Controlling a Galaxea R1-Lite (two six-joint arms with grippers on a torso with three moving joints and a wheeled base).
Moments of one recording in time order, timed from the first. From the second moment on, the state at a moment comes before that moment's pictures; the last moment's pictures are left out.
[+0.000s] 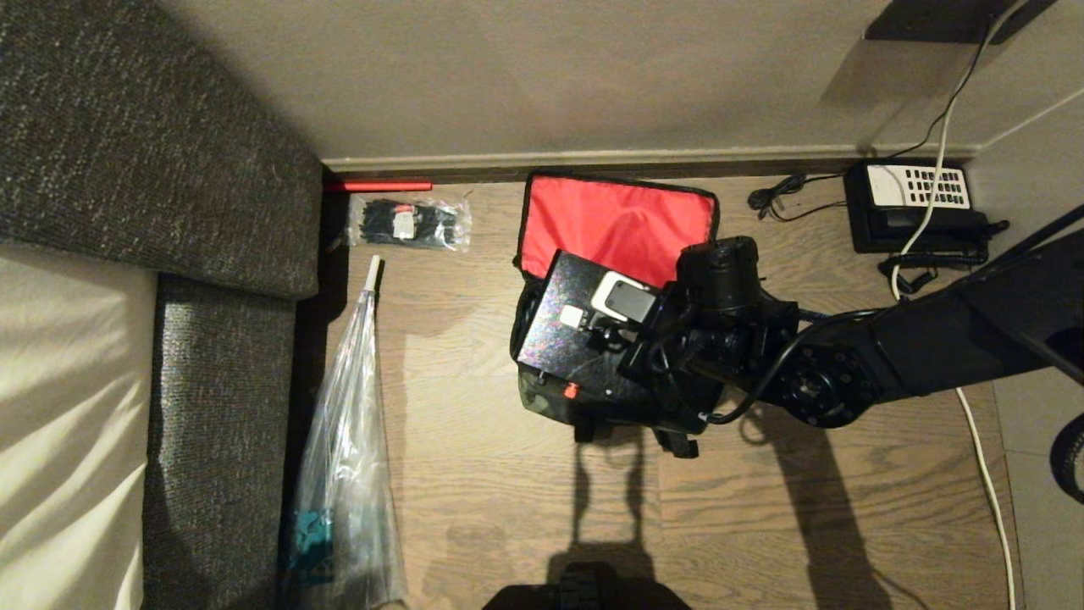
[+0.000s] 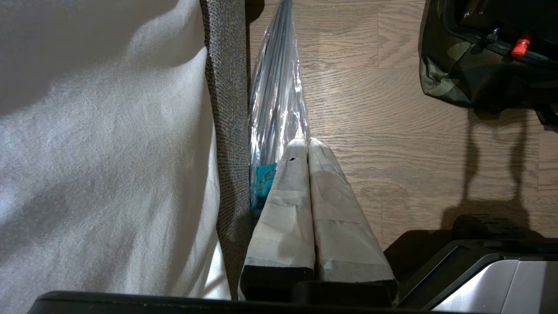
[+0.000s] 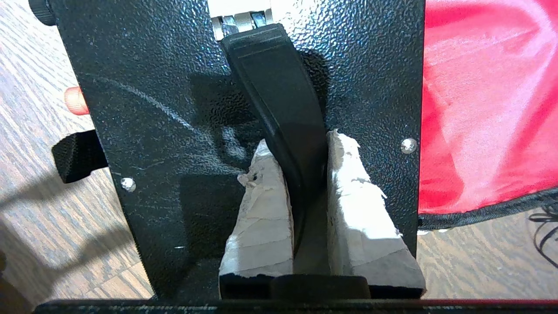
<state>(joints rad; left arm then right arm) 0.00 0.00 0.00 0.01 -0.01 0.06 0.59 2.03 -1.21 -0.49 -0.17 -0.80</state>
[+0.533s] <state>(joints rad) 0.00 0.00 0.00 0.01 -0.01 0.06 0.58 2.00 -1.18 -0.37 -0.16 -0.80</state>
